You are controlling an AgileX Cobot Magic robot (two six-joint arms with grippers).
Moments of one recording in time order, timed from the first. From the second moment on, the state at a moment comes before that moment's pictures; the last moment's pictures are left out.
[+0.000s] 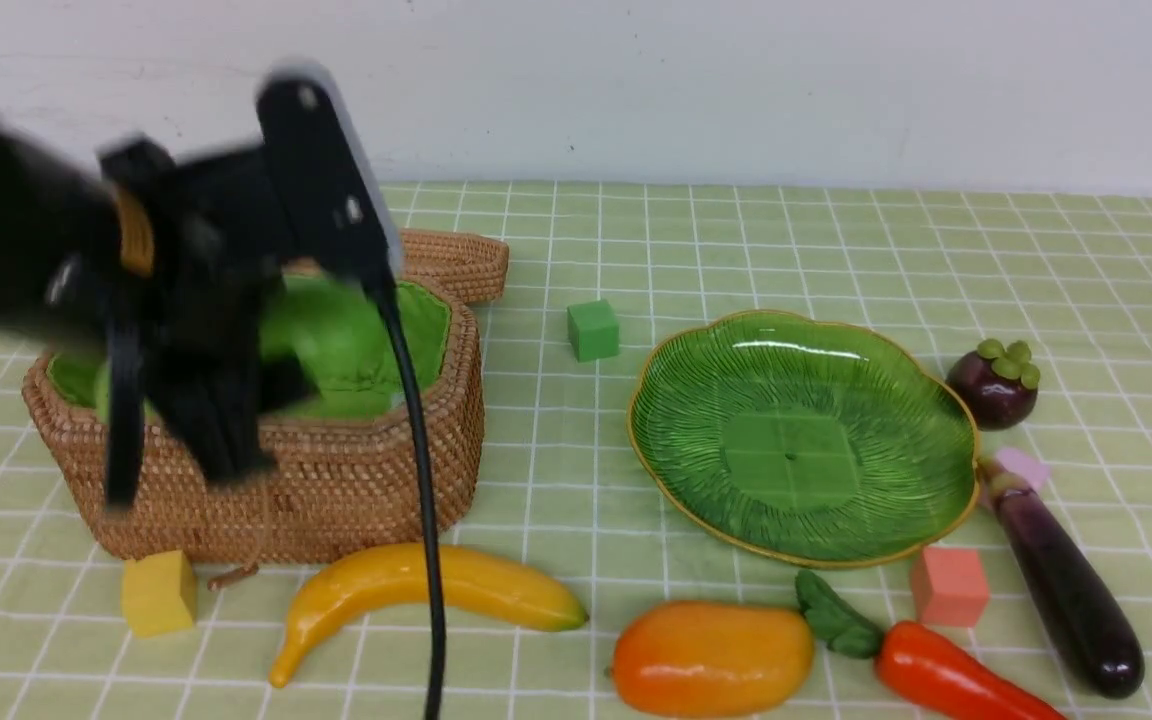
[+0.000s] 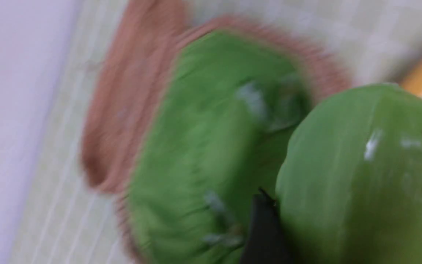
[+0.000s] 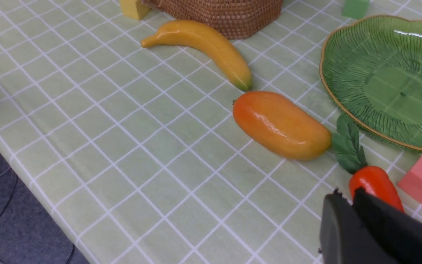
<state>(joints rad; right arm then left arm) 0.15 0.35 -0.61 0.64 1.01 -0.65 -0.43 1.35 -1.21 0.29 0.78 0.58</state>
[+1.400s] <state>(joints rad) 0.15 0.35 -0.61 0.65 0.99 -0.65 -0.29 1.54 -1.37 0.23 0.77 0.45</state>
